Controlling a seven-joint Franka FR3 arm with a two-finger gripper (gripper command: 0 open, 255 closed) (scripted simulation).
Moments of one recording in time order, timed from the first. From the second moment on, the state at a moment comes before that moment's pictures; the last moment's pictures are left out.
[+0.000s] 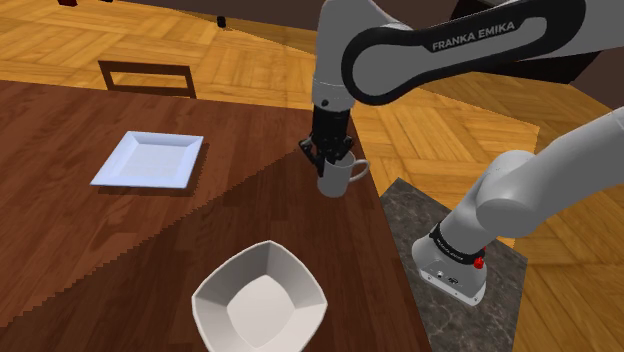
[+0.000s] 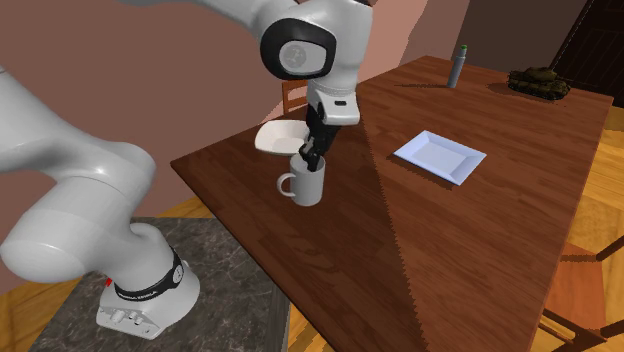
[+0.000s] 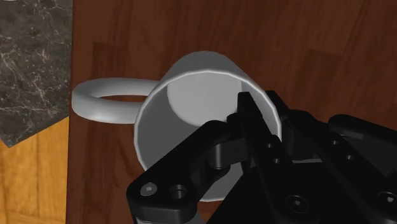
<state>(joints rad) 0.03 -0.35 0.40 -2.43 0.28 1.97 0.80</state>
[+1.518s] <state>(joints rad) 0.13 -0.28 0.60 -2.17 0.32 1.84 1.12</state>
